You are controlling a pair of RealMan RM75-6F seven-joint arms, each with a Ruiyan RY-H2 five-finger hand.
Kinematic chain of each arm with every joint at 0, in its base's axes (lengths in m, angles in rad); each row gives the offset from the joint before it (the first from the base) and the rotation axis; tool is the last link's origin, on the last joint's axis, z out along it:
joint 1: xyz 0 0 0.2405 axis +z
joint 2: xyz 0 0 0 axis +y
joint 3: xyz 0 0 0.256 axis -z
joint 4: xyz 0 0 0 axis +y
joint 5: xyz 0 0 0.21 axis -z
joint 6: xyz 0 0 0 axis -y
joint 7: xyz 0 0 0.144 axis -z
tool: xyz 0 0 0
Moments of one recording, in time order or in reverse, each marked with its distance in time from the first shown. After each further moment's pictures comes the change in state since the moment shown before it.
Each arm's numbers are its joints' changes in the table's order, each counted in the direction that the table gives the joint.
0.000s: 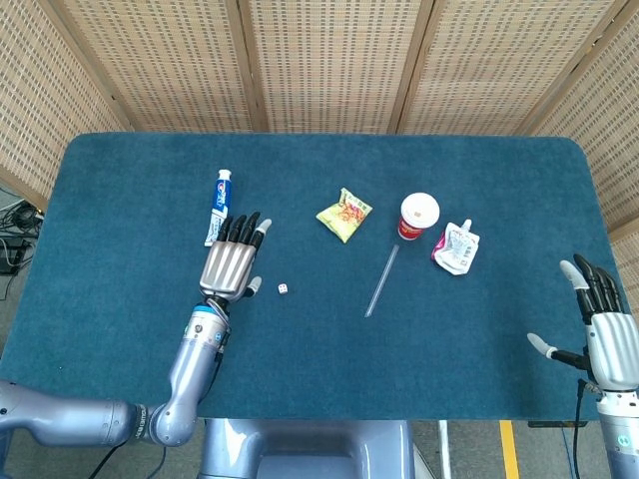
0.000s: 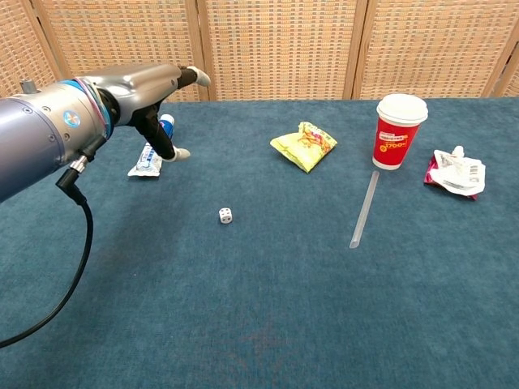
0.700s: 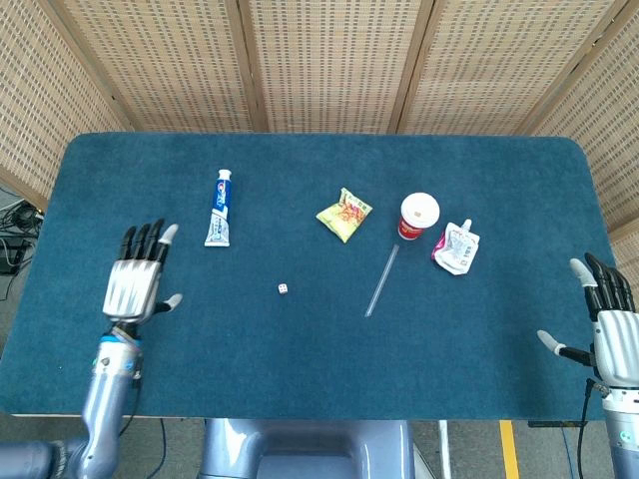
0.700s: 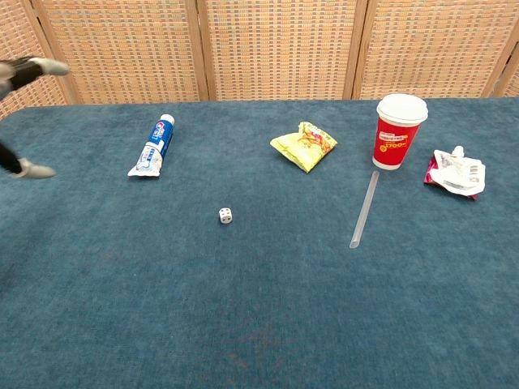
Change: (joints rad) left arm 0.324 0.222 -0.271 0.000 -0.372 -0.200 0.331; right arm -0.002 -0.004 -0.013 0.009 -0.052 0.022 0.096
